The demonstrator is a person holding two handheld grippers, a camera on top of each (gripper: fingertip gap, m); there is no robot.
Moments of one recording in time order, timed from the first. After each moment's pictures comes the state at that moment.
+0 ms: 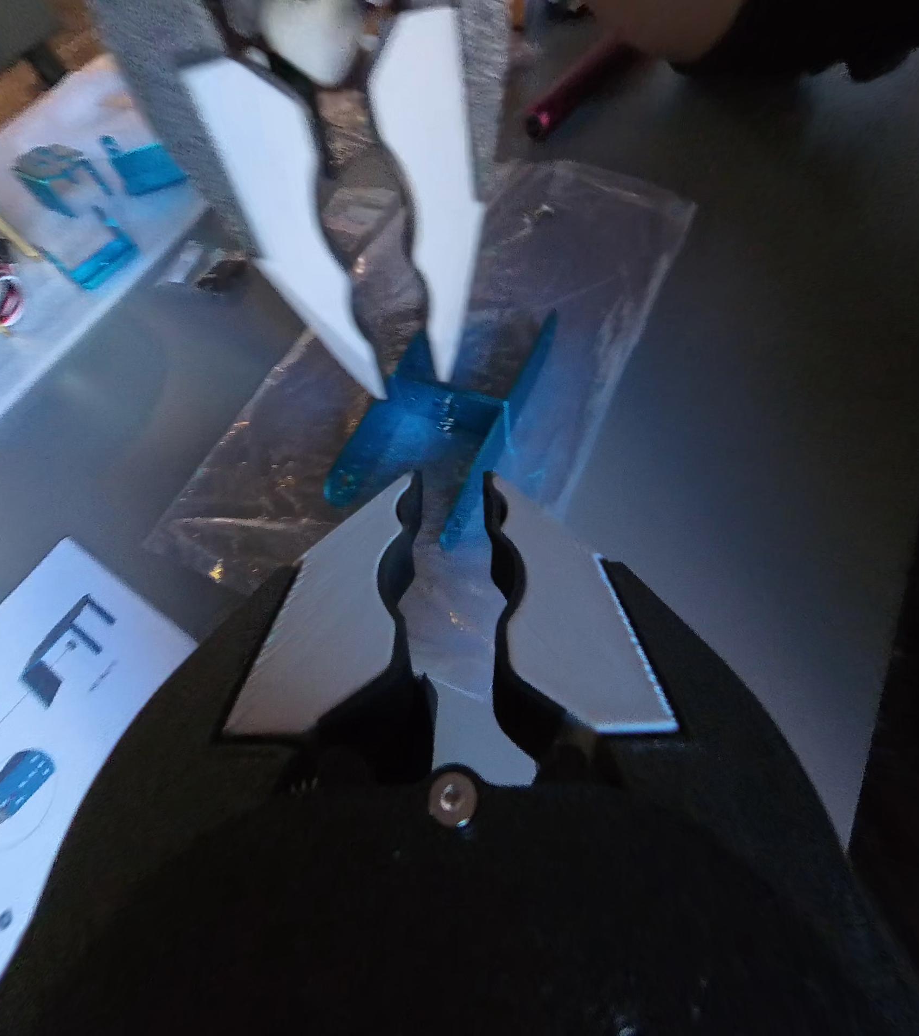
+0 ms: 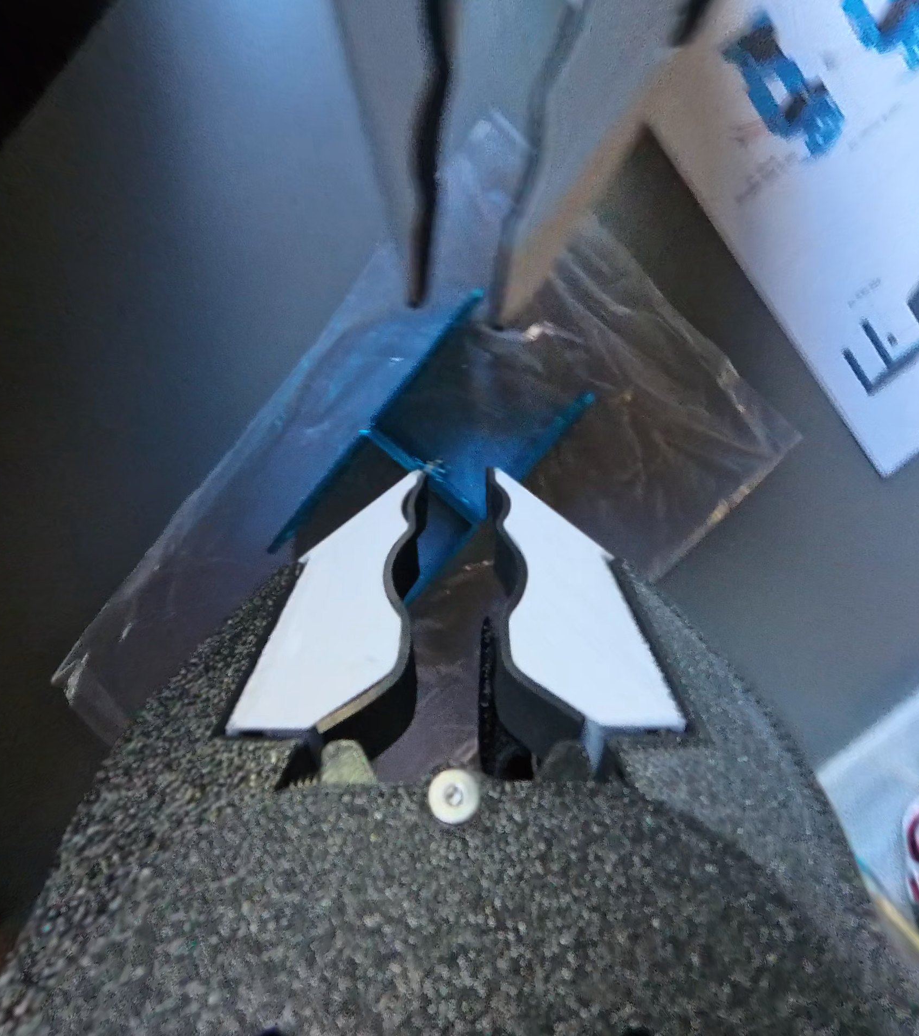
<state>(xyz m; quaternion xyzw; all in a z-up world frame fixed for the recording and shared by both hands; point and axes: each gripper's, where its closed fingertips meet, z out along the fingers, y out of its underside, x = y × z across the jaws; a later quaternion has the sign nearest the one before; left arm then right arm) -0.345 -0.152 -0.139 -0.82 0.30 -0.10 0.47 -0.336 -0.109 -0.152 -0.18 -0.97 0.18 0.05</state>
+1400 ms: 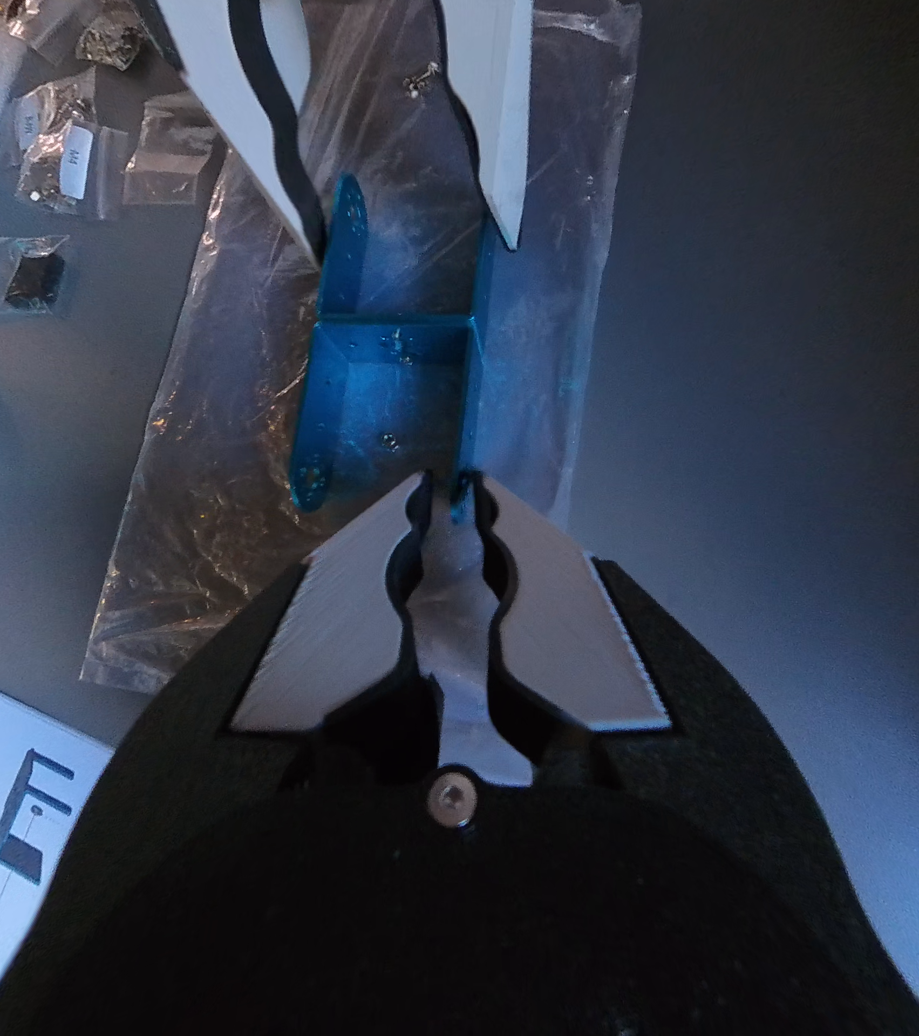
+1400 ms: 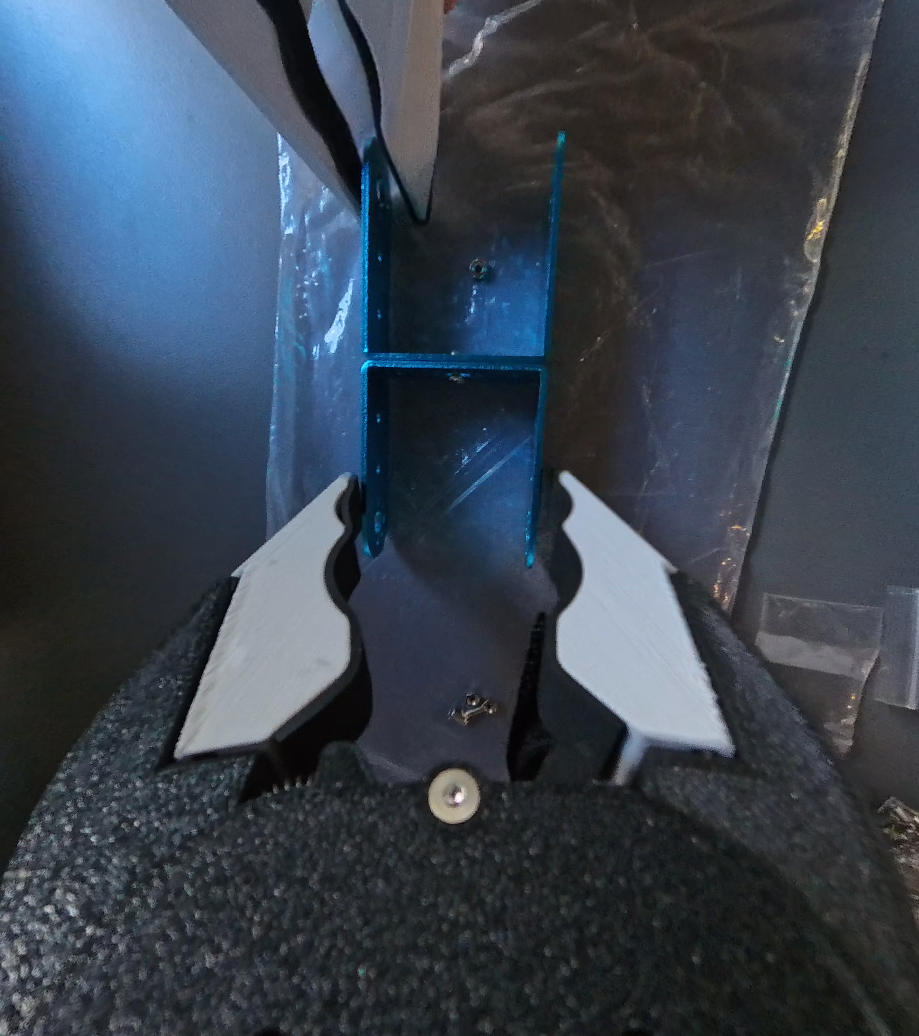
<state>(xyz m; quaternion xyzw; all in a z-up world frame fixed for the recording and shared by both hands) -0.319 -0.137 -0.176 -0.83 0.43 -0.09 0.36 -0.270 -0.076 -0.177 -0.46 -0.86 0.21 0.05</state>
